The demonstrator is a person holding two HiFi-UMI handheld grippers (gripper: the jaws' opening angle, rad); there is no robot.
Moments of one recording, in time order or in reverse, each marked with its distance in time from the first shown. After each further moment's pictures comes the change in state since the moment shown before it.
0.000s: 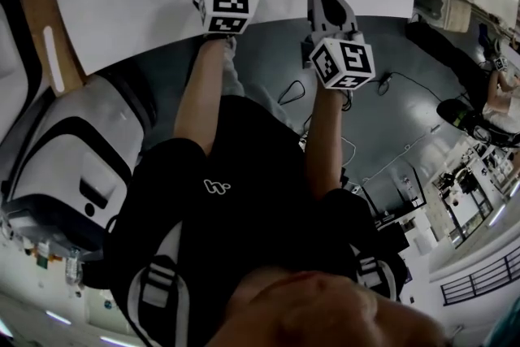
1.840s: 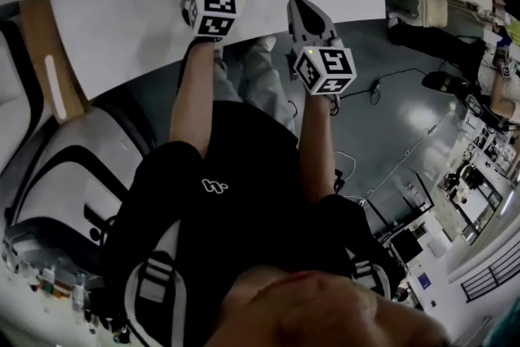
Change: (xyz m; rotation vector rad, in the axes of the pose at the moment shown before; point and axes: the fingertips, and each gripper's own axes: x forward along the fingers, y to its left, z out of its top) left arm 0.012 -0.009 0.018 0.064 0.051 -0.076; right arm -0.022 0.007 0.017 -0.032 -0.012 -0.020
